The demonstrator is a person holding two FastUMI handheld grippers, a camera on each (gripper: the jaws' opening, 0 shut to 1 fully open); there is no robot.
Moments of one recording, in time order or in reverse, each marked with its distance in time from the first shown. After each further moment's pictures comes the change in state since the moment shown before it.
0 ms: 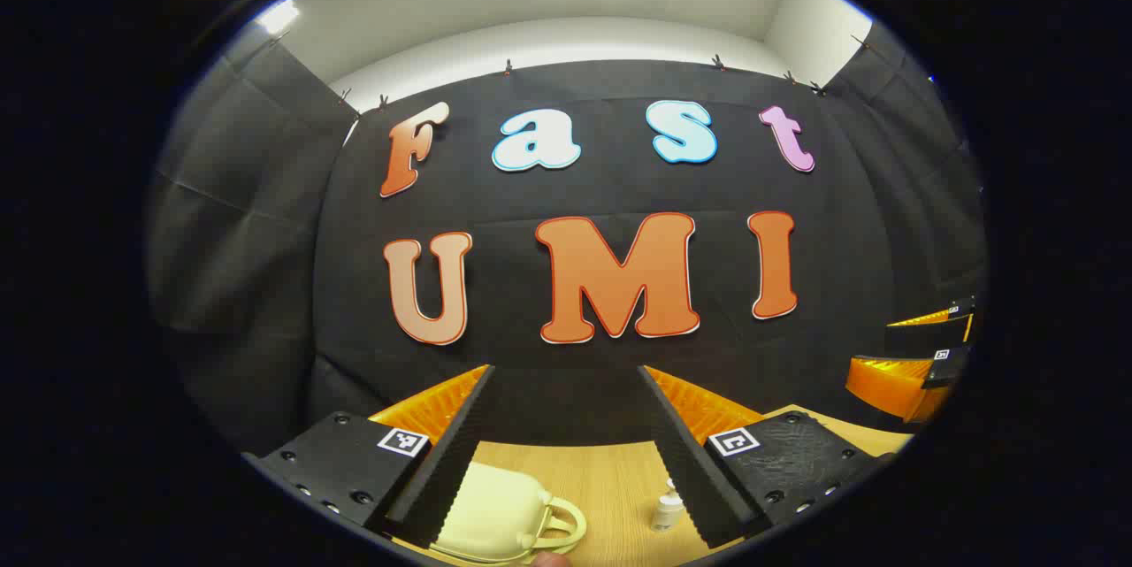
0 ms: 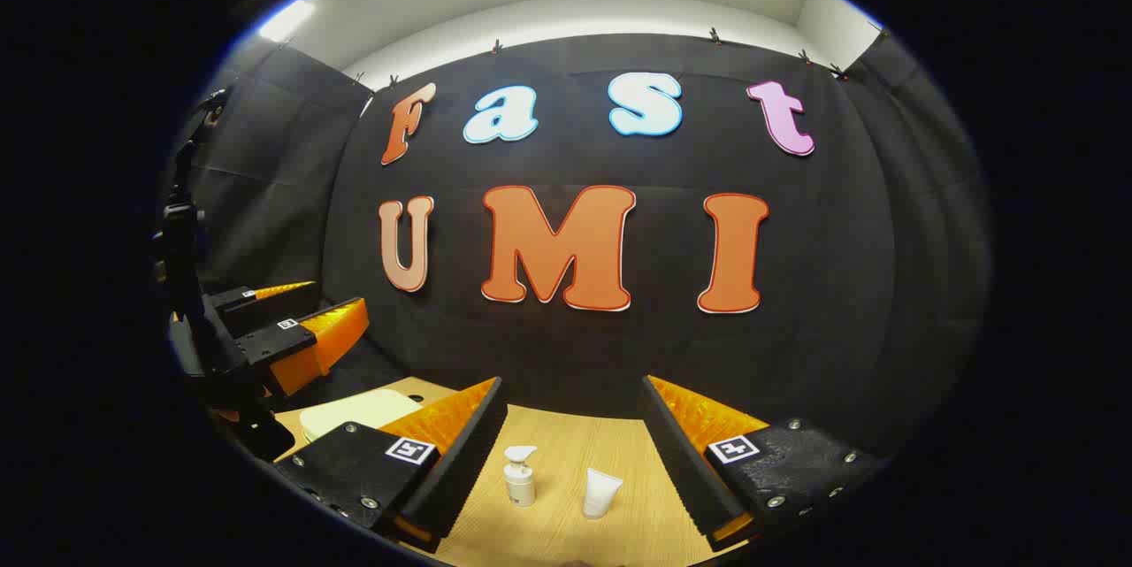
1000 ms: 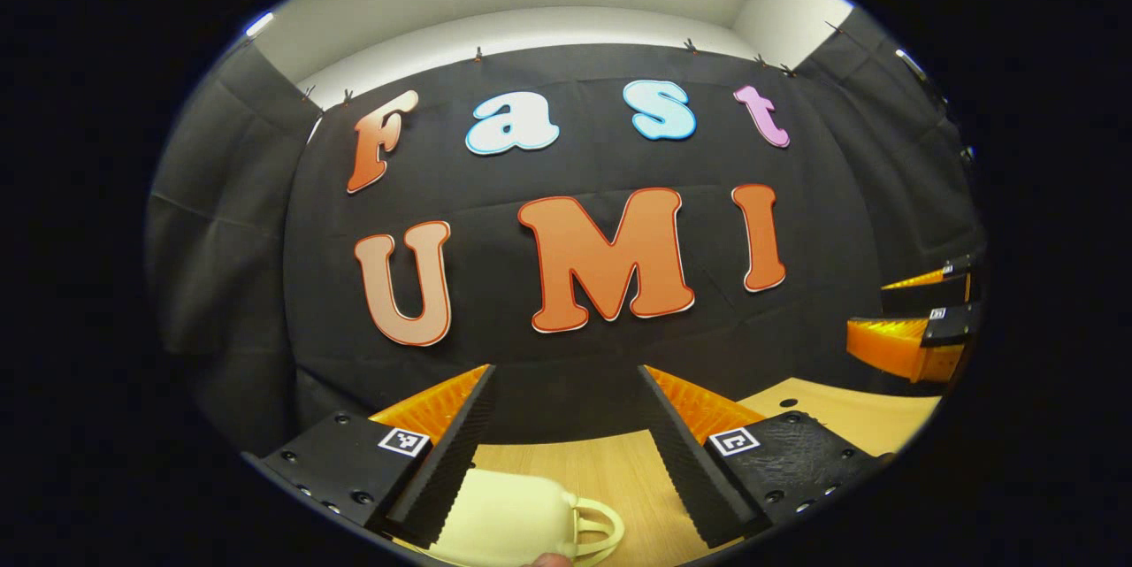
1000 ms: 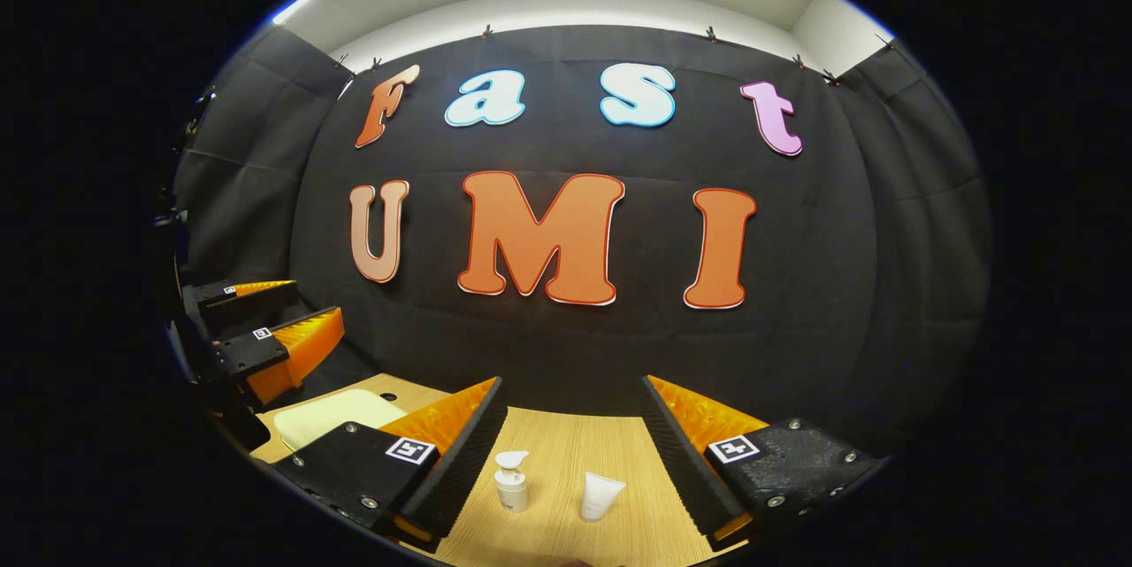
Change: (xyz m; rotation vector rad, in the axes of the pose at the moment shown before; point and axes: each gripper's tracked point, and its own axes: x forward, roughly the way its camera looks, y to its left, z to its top) left arm 0.037 0.028 -0.033 0.105 0.032 -0.099; right arm 0.027 0.019 -0.006 -0.021 0.022 -0.097
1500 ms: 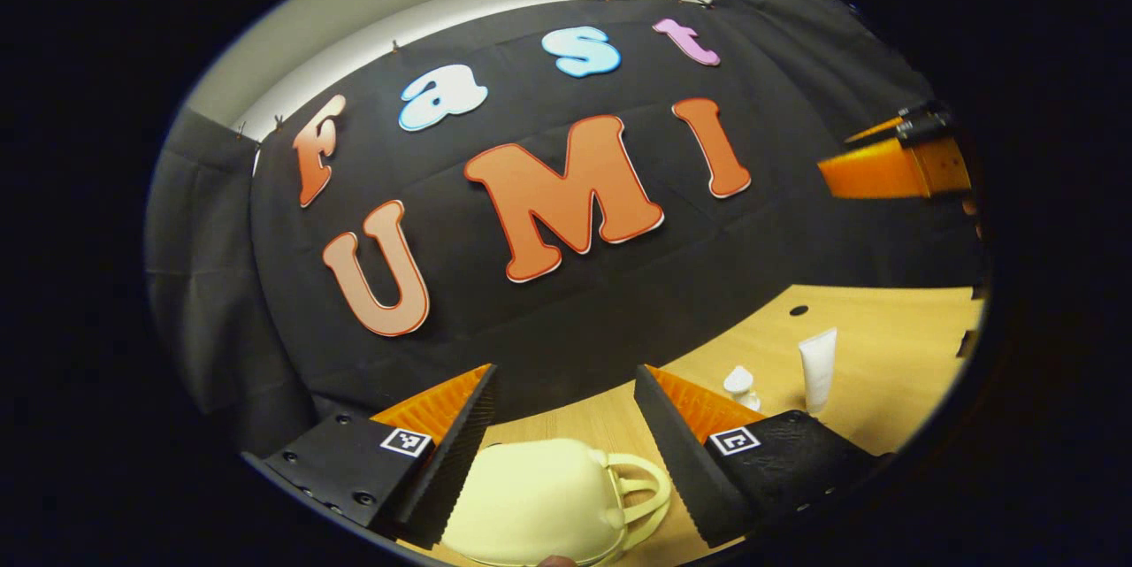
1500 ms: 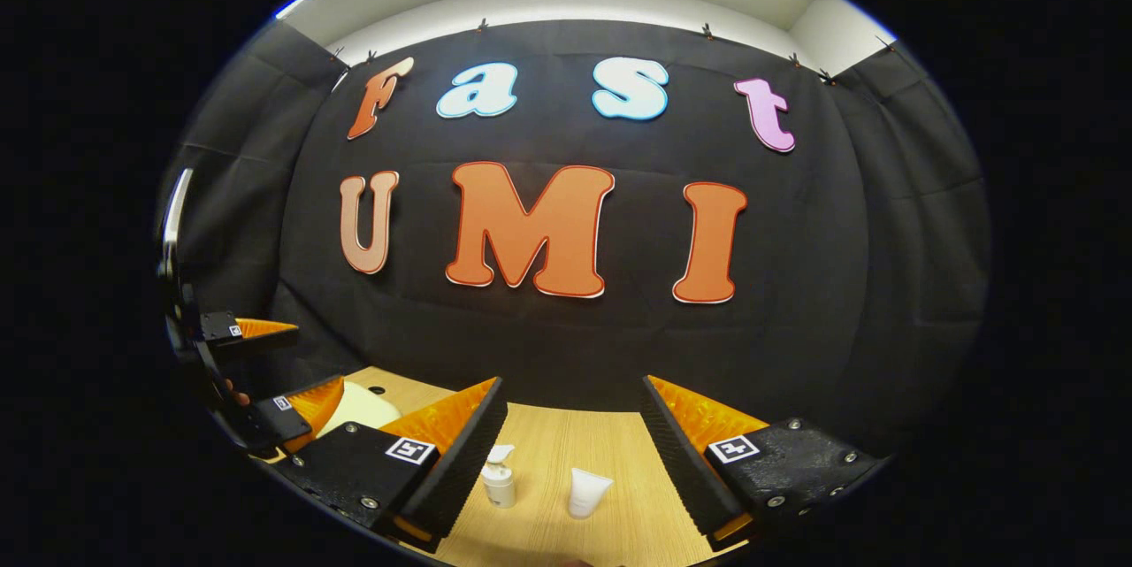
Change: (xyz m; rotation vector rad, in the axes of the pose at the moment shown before) left arm -0.005 -0.025 -0.090 0.285 0.137 -0.088; right arm 0.001 -0.017 -0.010 -0.012 0.020 -0.043
